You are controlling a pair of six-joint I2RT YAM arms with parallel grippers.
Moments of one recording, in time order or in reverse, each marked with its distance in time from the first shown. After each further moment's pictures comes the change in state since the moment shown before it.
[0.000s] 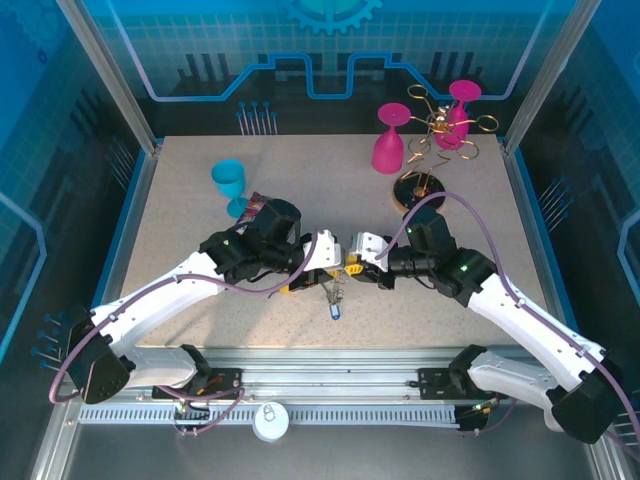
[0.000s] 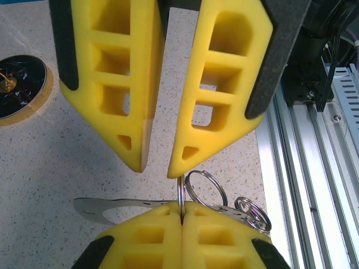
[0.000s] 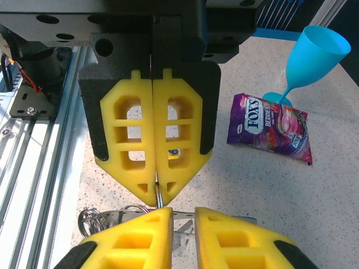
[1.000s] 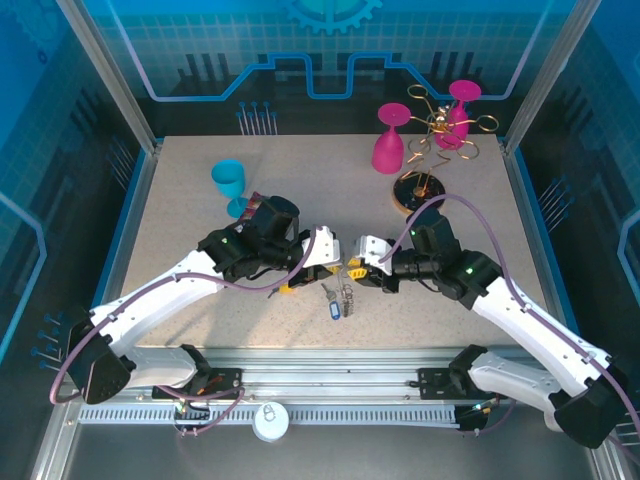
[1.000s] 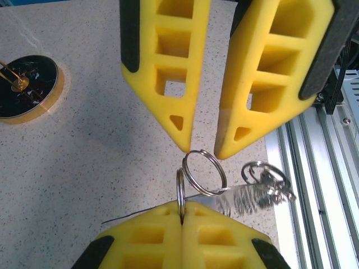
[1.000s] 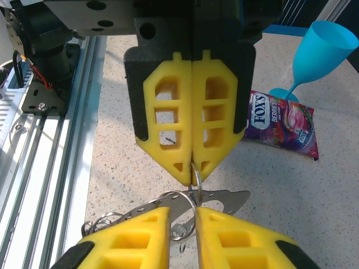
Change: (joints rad) left arm 0.015 0.001 0.011 0.000 -0.008 0.000; right arm -0.002 -0.032 0.003 -0.053 -0.005 0.002
